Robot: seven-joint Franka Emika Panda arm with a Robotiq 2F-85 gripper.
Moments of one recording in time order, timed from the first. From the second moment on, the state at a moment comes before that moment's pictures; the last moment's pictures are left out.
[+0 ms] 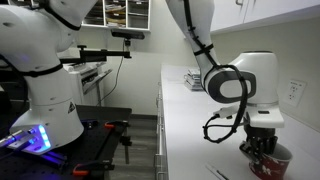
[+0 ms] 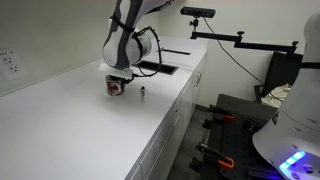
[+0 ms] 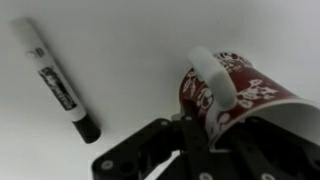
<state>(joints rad) 0.17 0.71 -0.28 -1.95 0.15 2.89 1.05</state>
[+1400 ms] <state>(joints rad) 0.67 0.44 -0.46 -2.37 -0.03 2.97 1.16</state>
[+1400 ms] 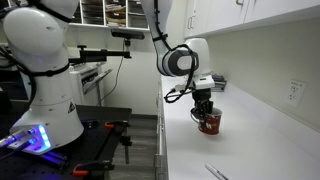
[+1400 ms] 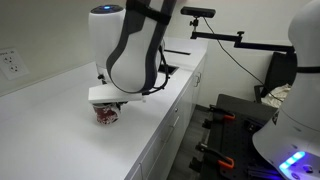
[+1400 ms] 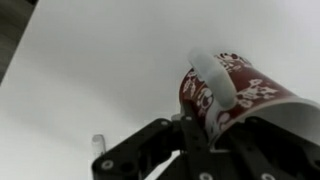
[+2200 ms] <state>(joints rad) 0.51 0.42 -0.28 -2.42 -0.01 3.00 1.08</state>
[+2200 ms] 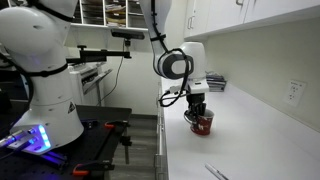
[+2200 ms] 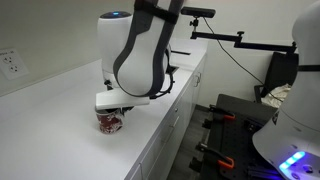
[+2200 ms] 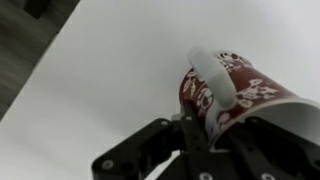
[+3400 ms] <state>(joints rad) 0.42 0.29 -0.25 -2.45 0.03 3.01 1.00</state>
